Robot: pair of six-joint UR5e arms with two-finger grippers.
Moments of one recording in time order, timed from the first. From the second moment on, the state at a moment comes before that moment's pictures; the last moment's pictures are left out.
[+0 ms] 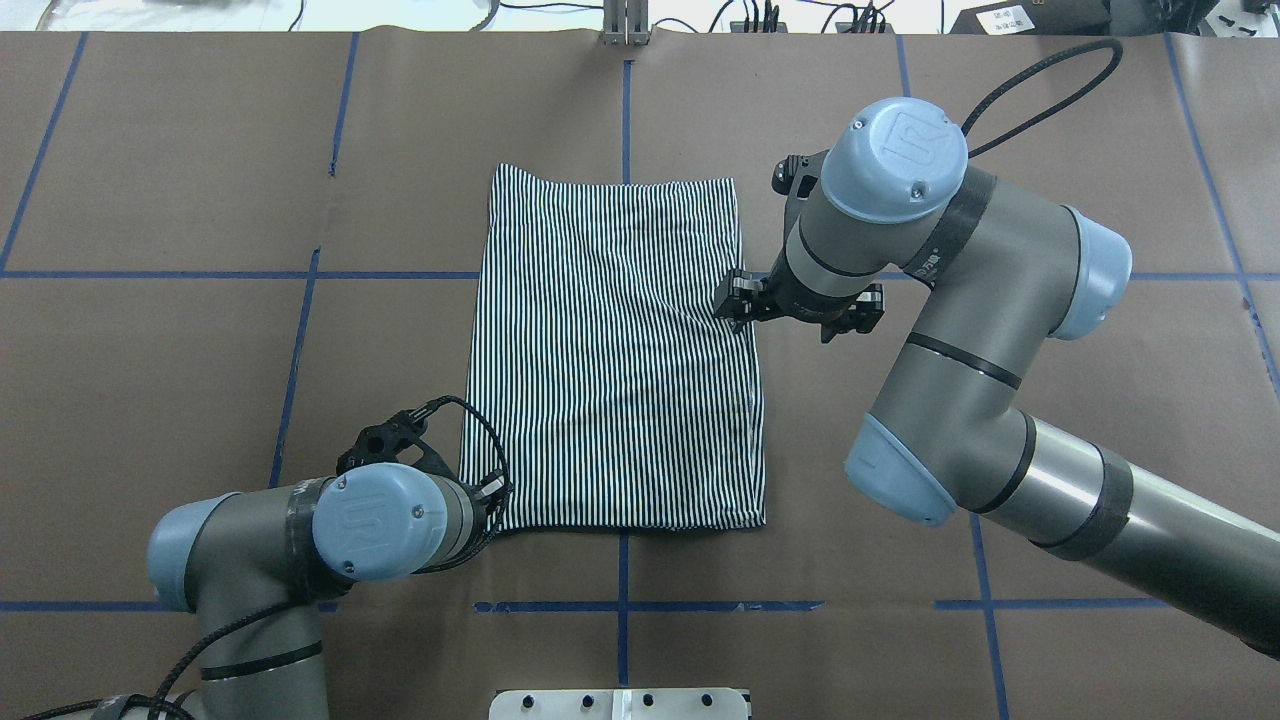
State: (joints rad) left arm -0.27 -1.97 -1.88 -1.65 -1.60 -2.07; right arm 0.66 -1.00 1.81 -1.65 1.98 1.20
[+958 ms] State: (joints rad) left arm -0.29 -1.97 -1.95 -1.65 -1.61 -1.94; right arm 0.37 -1.00 1.89 -1.63 1.76 1.89
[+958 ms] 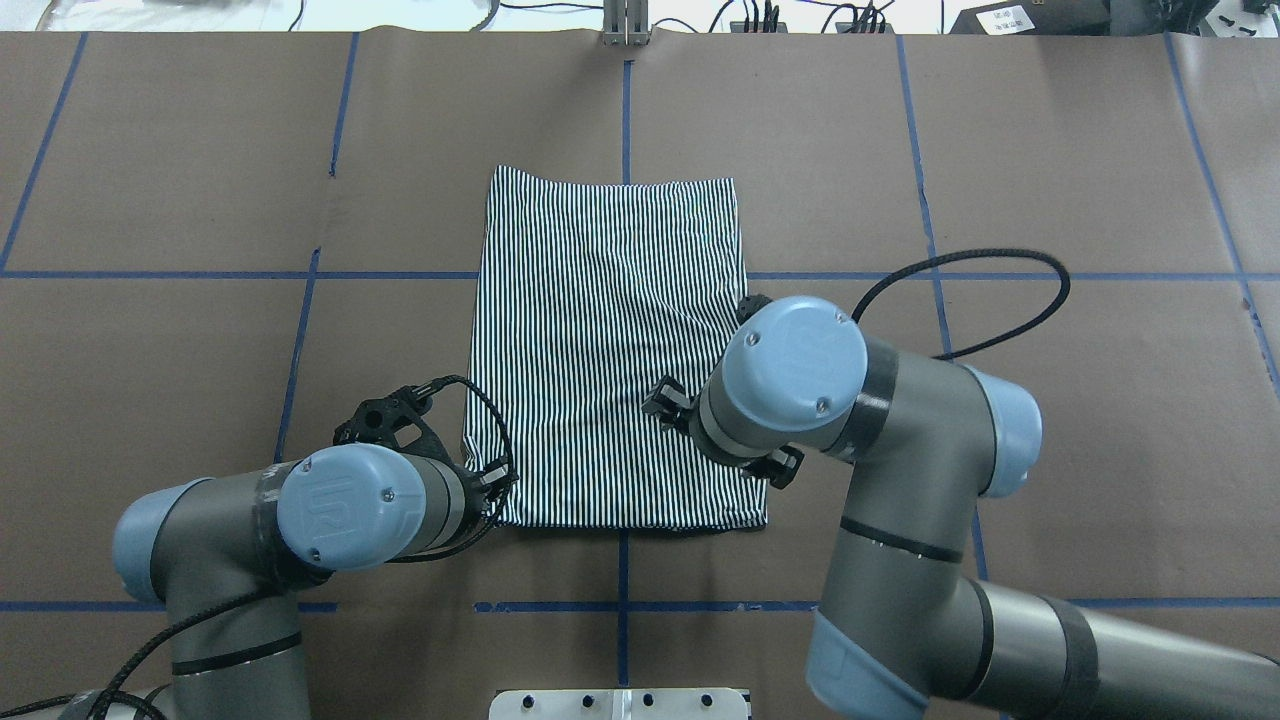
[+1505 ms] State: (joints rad) left arm -0.30 -1.97 -1.95 -1.65 -1.61 -1.93; right arm 0.26 -0.96 1.82 -1.63 1.70 2.17
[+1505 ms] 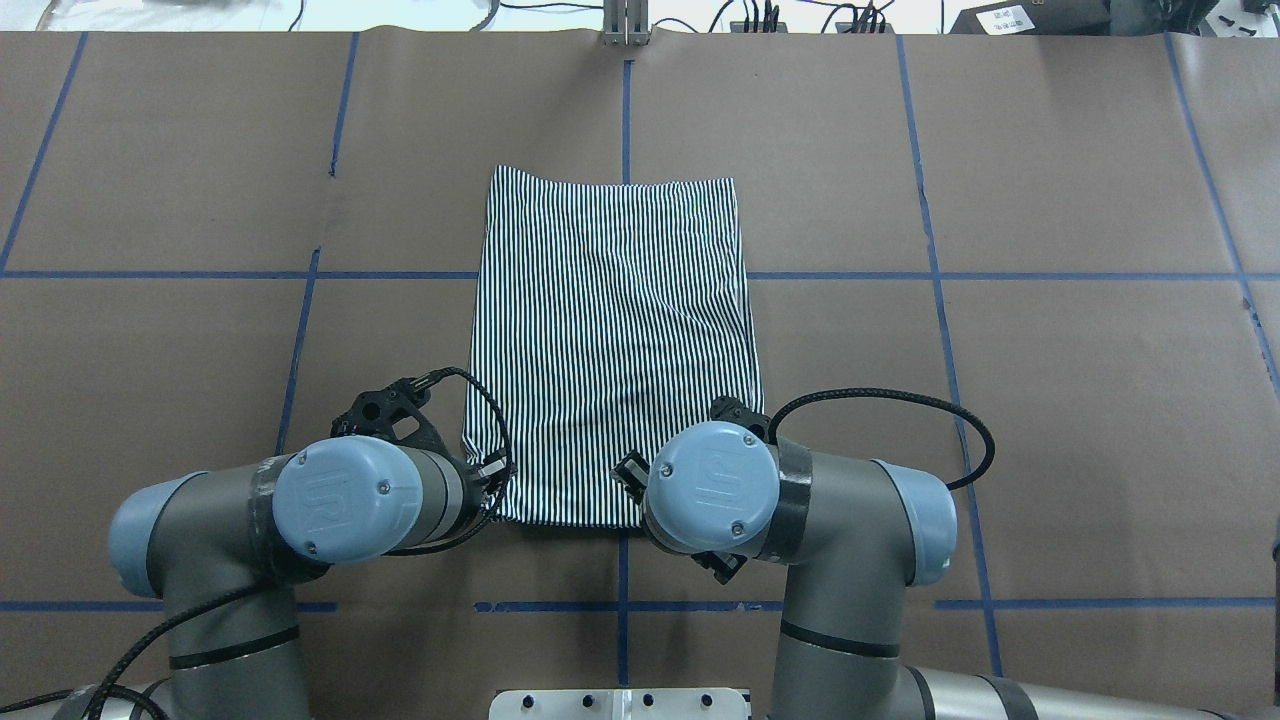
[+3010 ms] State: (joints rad) left arm -0.30 -1.97 -1.97 -1.66 -1.60 -1.93; right arm 0.26 -0.95 1.70 -1.55 1.65 2.22
